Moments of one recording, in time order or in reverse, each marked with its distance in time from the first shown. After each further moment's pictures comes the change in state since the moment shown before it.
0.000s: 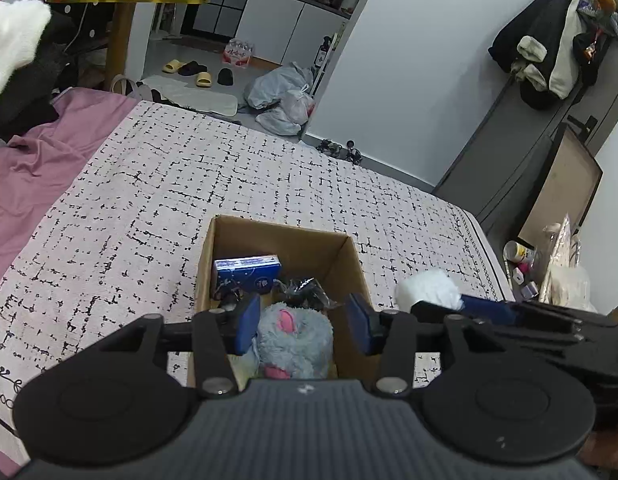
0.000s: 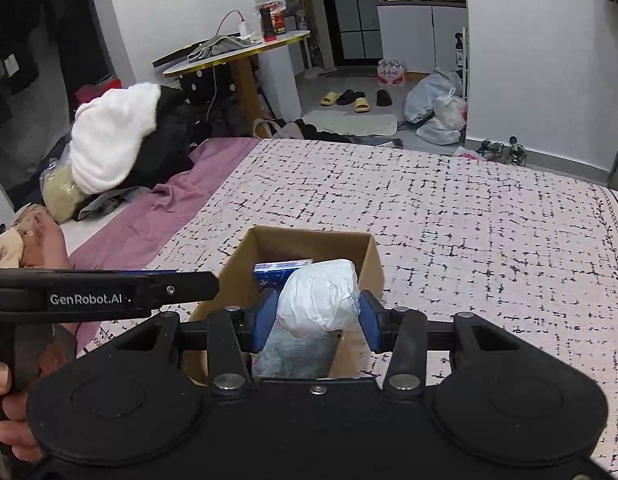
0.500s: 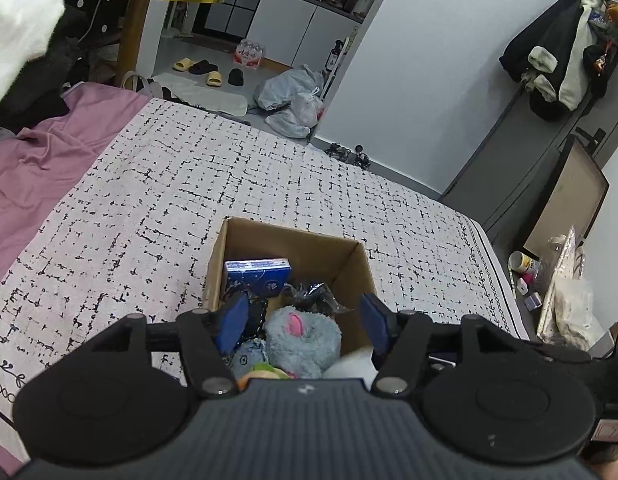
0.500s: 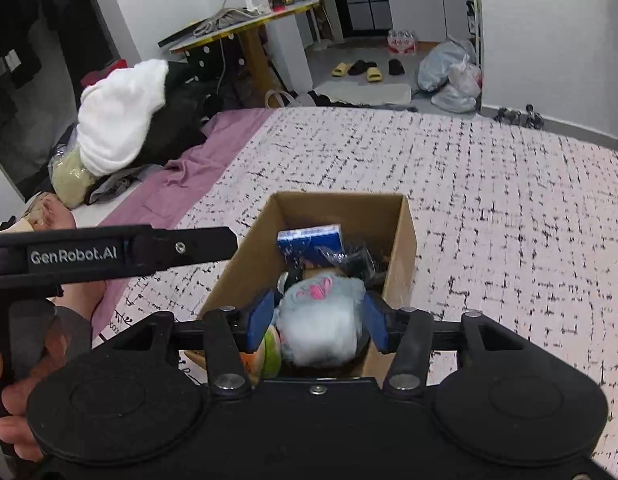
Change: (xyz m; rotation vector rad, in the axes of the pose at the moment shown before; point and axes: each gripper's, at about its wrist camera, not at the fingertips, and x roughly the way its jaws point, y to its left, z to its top) left arm 0.001 0.007 0.003 -0.033 -0.006 0.016; right arm 0.019 0.012 -0.012 0.039 0.088 0.042
